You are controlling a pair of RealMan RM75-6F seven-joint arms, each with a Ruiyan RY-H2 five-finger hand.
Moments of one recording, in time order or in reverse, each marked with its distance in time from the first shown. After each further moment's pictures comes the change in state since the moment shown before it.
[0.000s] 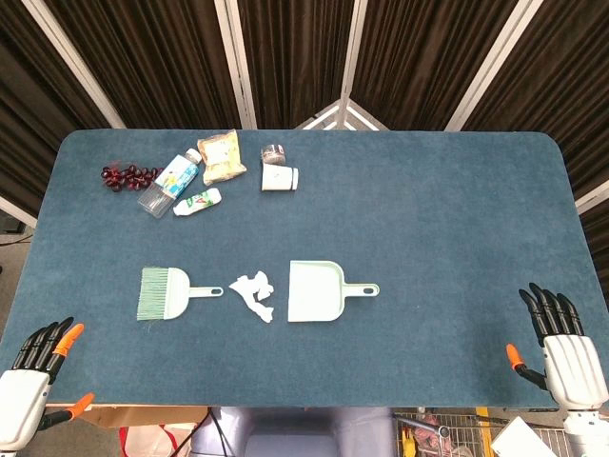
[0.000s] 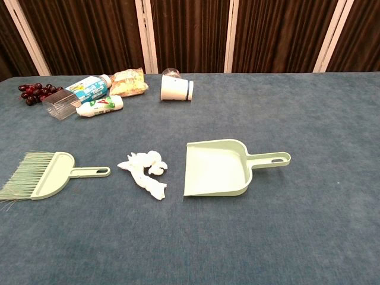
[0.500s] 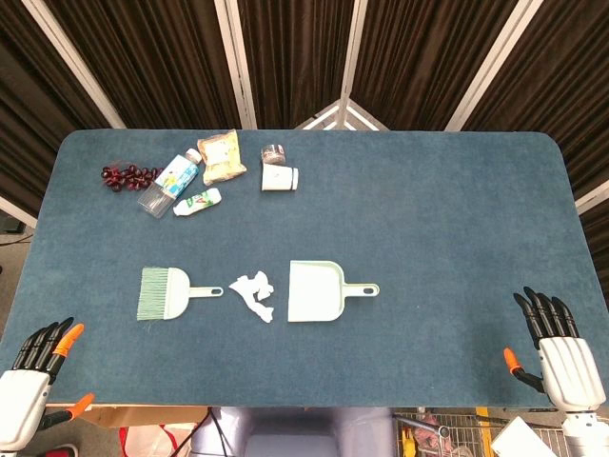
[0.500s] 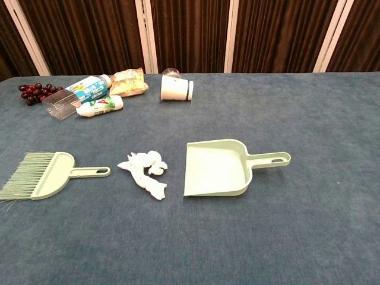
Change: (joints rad) left arm 0.000 0.000 0.000 -0.003 -0.004 -0.003 0.002; right arm 0.003 0.010 -0.015 -0.012 -0.010 -0.016 -0.012
